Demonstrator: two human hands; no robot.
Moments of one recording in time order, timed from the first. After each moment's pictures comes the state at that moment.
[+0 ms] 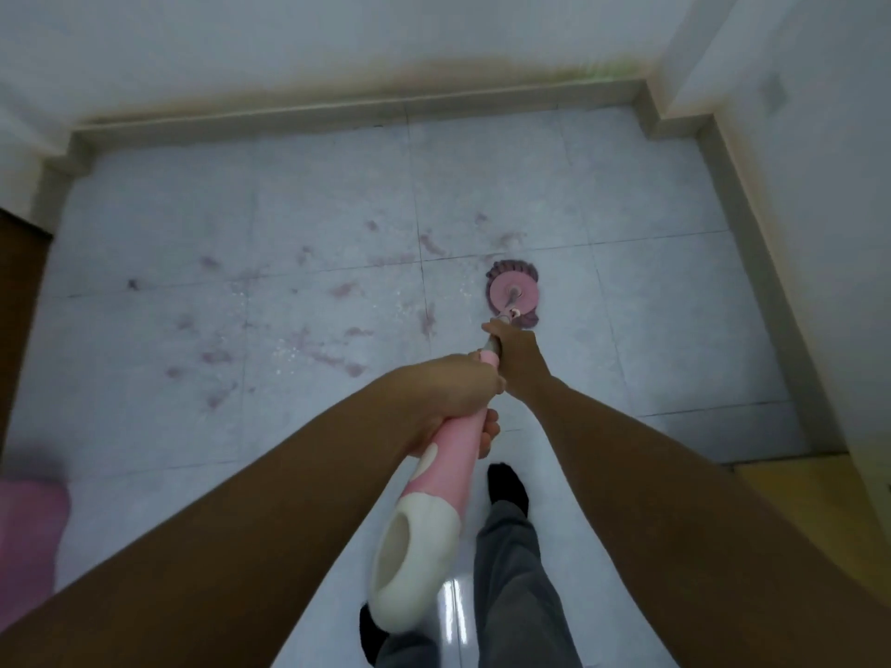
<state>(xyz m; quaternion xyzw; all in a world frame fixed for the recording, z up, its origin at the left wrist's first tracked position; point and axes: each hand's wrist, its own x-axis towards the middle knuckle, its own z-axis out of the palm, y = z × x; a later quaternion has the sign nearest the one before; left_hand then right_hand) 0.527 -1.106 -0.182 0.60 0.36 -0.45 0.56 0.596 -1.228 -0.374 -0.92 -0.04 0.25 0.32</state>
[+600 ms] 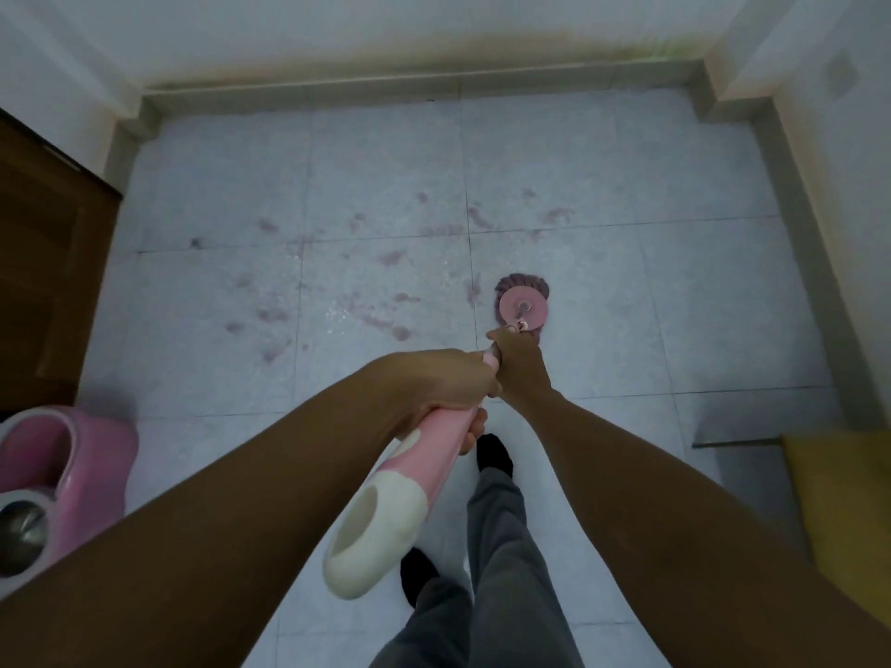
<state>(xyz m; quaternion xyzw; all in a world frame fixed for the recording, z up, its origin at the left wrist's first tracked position) 0.416 -1.006 -0.169 0.61 0.34 -0.50 0.50 0.465 -1.129 -0.365 -0.93 -0.11 0.18 0.30</state>
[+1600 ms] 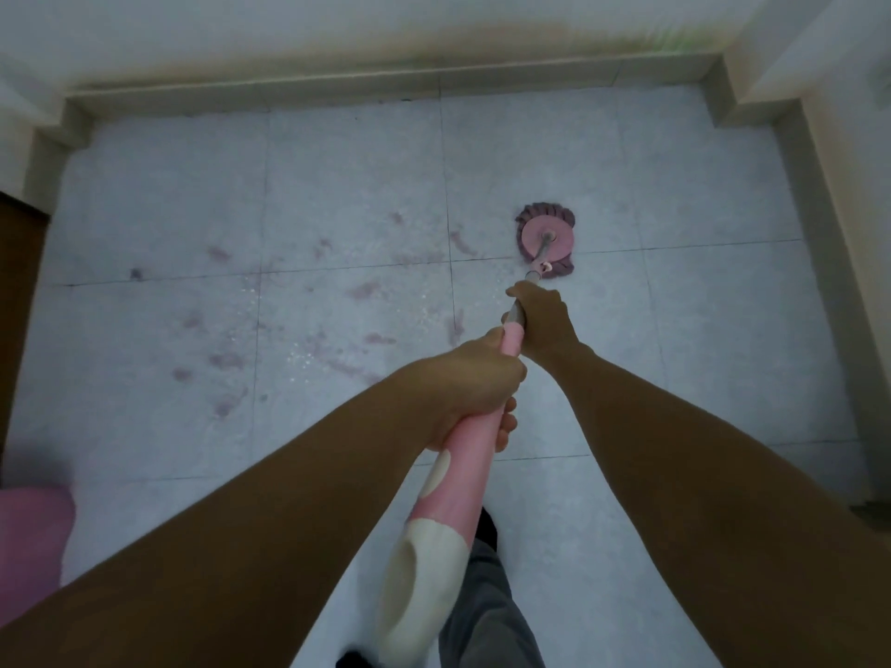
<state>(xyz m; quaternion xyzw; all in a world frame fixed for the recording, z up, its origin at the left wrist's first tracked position) 0.639 -1.020 -0.252 0.60 0.34 -0.43 0.58 0.734 -1.142 -0.444 -0.94 -0.12 0.15 0.27</state>
